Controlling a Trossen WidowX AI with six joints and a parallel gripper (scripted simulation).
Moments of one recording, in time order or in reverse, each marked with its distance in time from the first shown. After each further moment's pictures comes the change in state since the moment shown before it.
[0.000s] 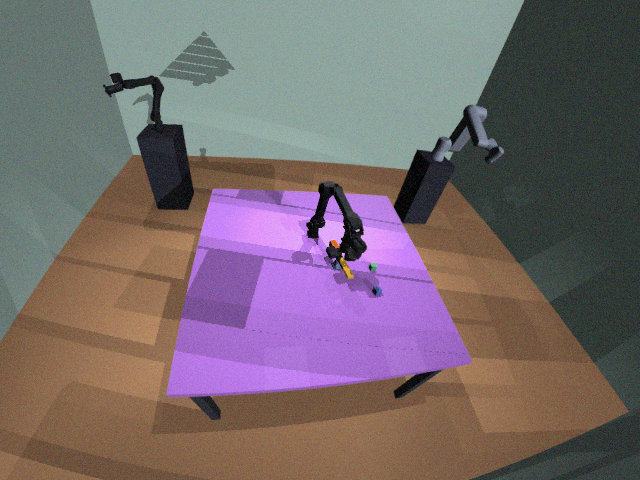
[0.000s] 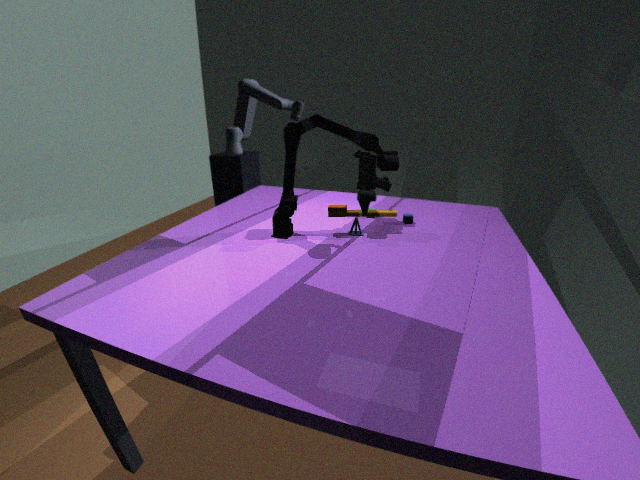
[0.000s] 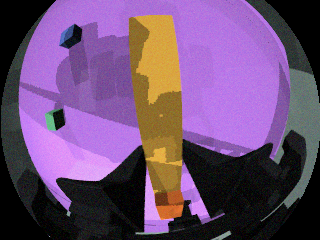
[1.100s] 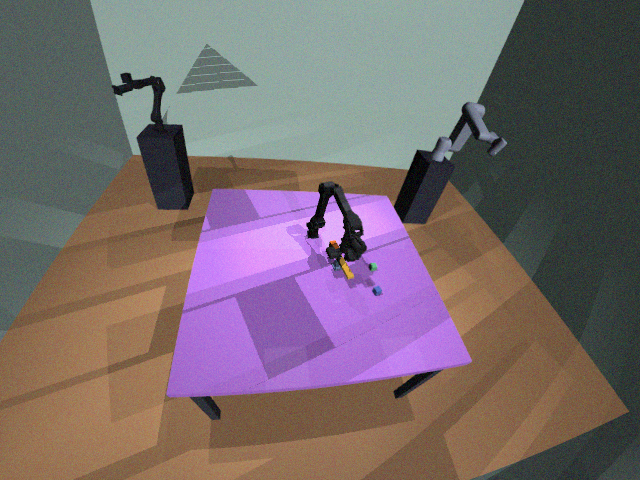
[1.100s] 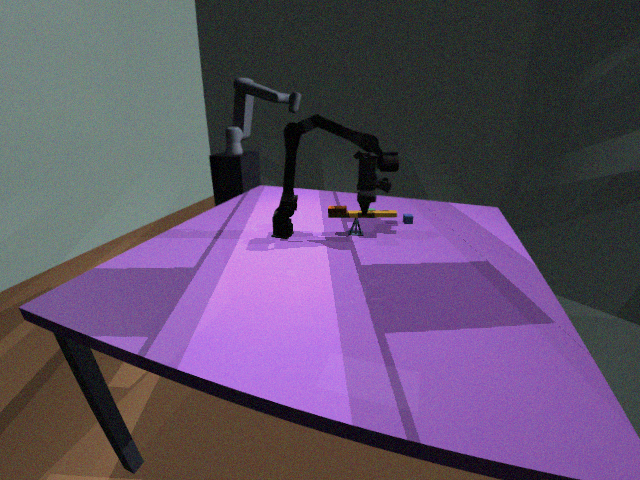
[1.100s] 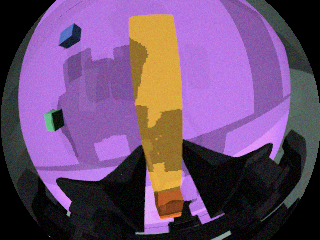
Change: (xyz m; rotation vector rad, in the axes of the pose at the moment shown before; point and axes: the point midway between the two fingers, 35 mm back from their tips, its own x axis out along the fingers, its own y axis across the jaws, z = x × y) arm 0.003 0.000 0.000 0.000 0.000 0.000
